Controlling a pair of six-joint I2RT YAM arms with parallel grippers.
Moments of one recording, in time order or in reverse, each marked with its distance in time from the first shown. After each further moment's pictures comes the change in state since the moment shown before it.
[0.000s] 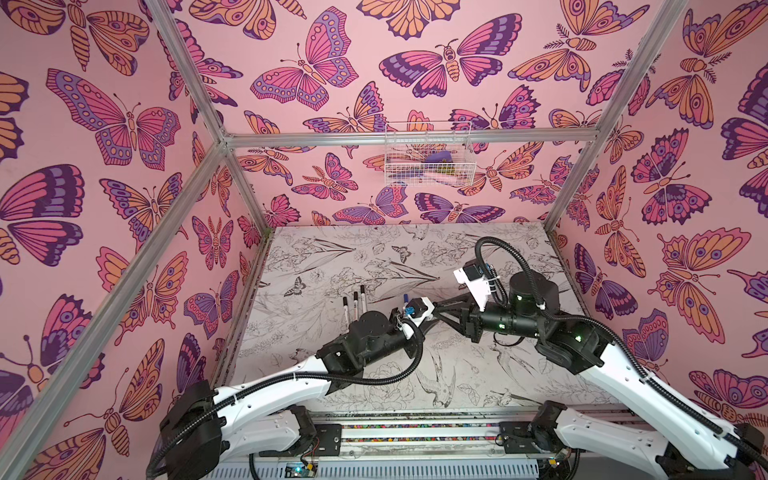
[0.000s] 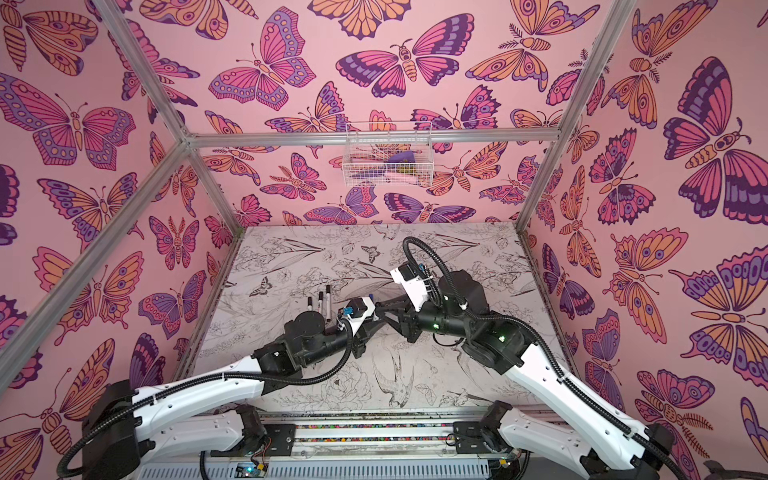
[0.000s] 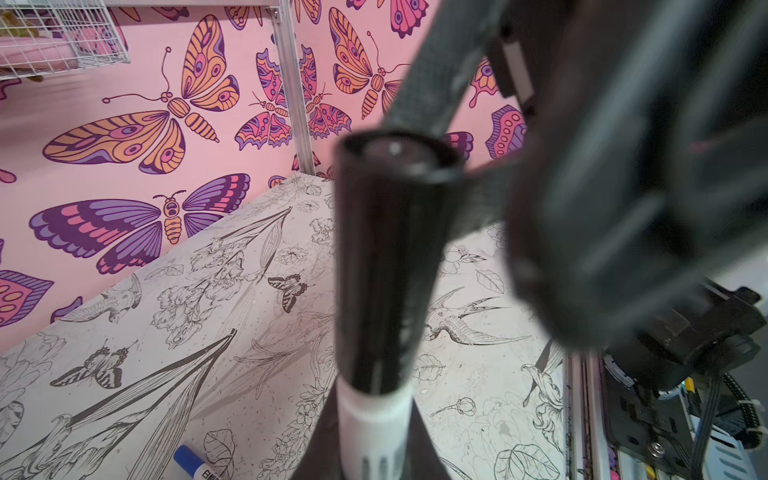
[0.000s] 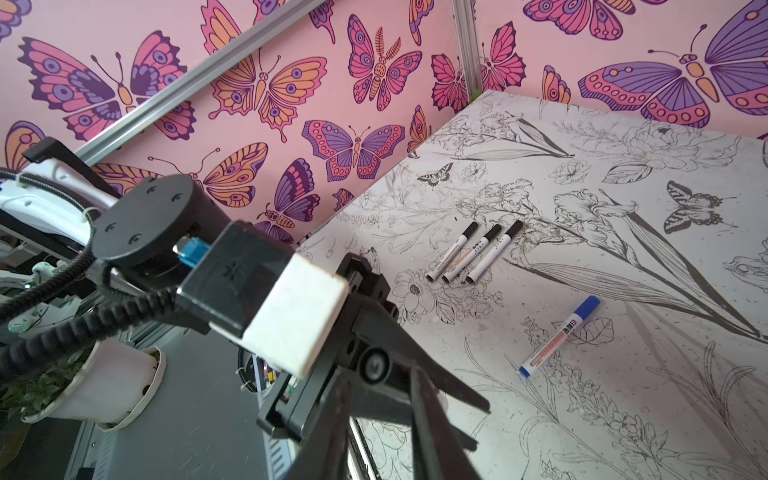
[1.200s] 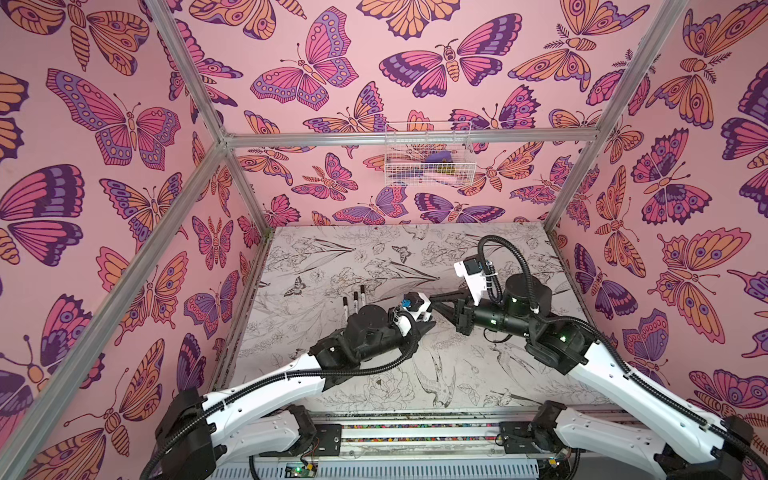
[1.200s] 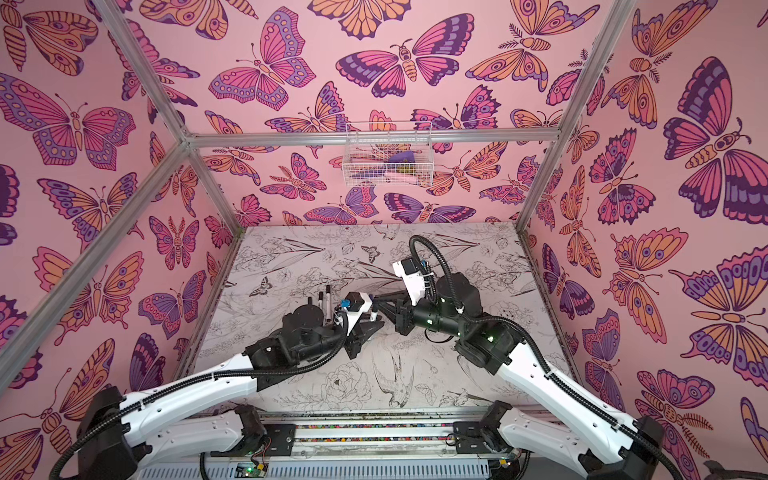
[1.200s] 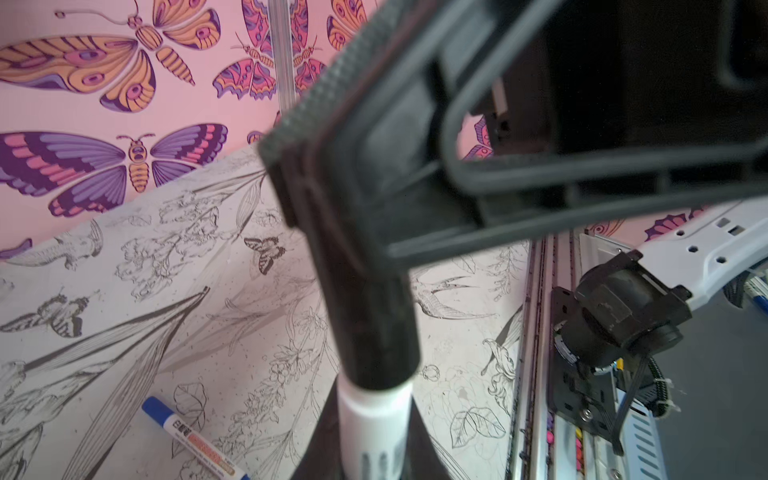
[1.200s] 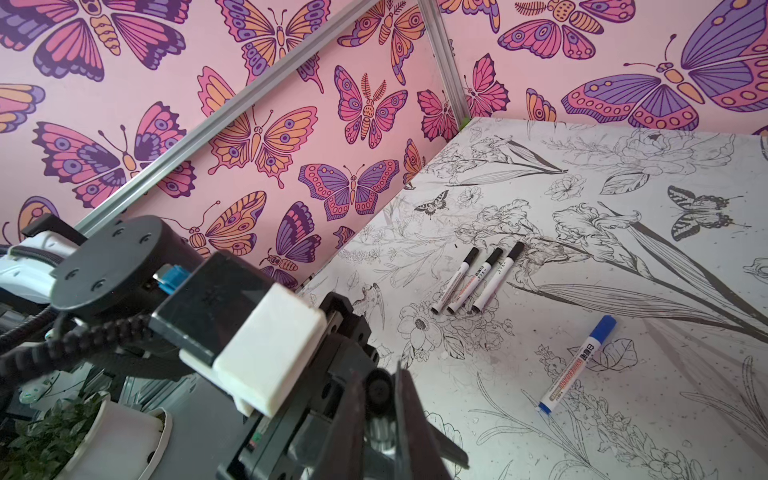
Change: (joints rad) left arm 0.022 -0.039 0.049 -0.177 0.079 -0.078; right arm -0.008 0.021 -0.080 0.208 0.055 0.111
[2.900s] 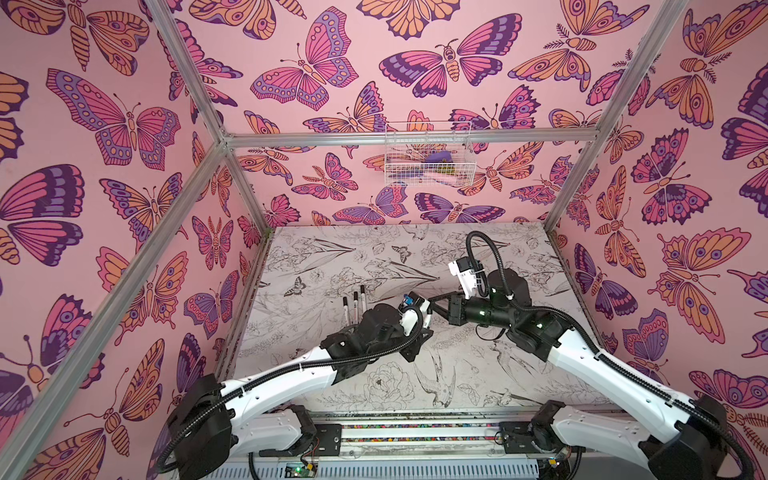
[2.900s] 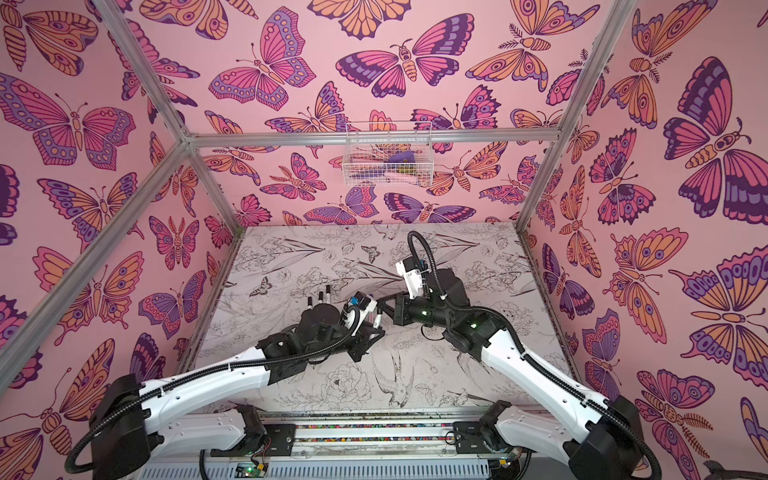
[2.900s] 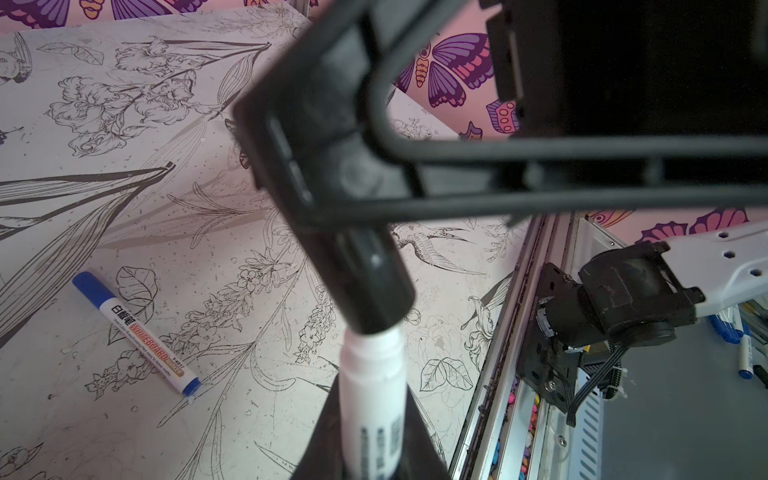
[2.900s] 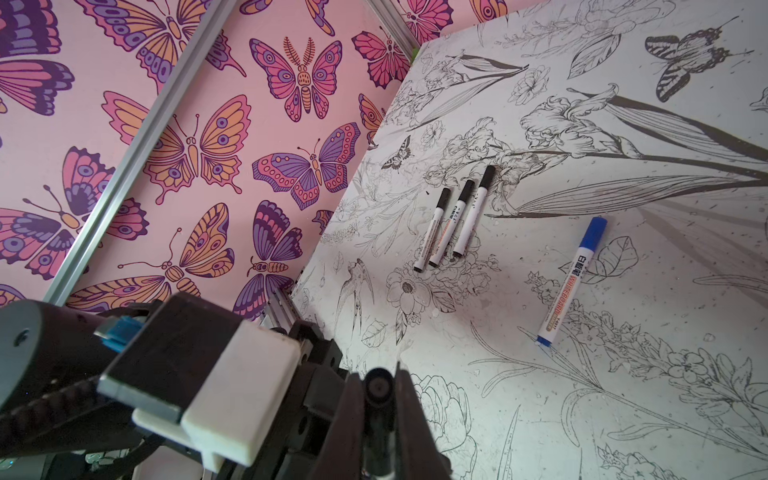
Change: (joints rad) left arm 0.015 0.097 0.032 -0.168 0.035 -0.245; right arm -0.100 0.118 -0.082 0.064 -0.039 0.222
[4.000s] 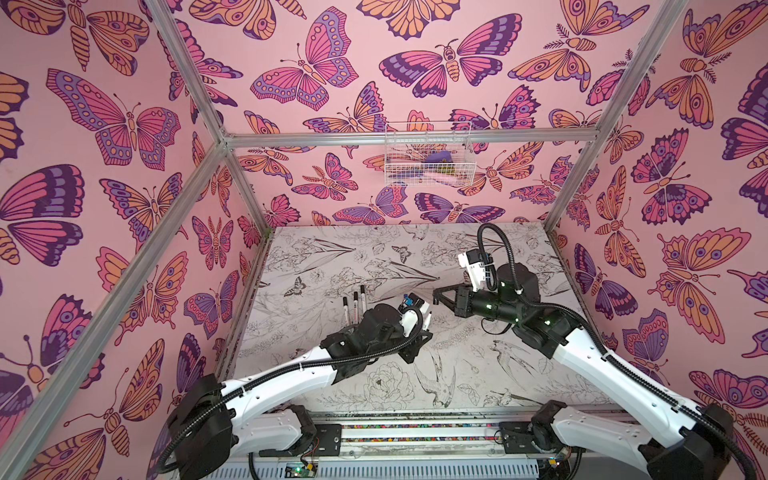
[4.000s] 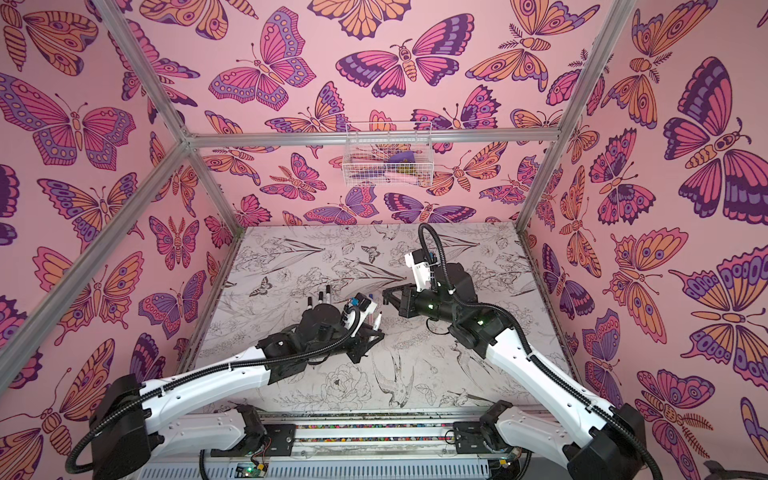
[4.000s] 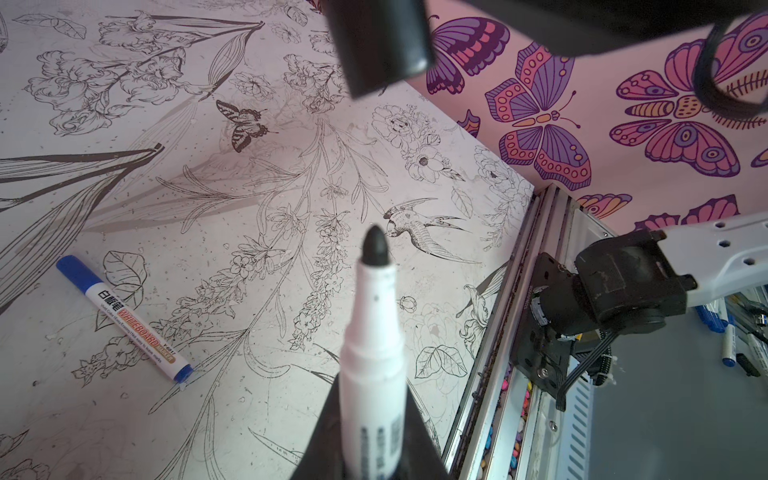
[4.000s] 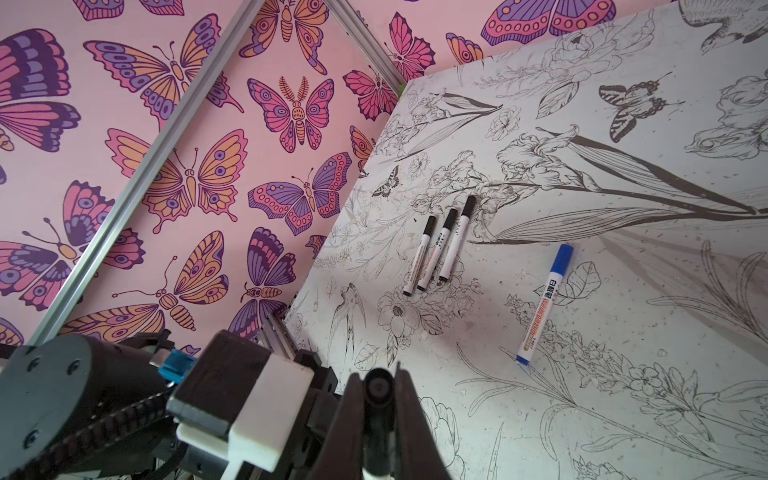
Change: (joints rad) left arm 0.002 0.002 0.000 -0.024 0.032 -0.006; right arm -0.064 -0.016 0.033 -0.014 -0.005 -0.002
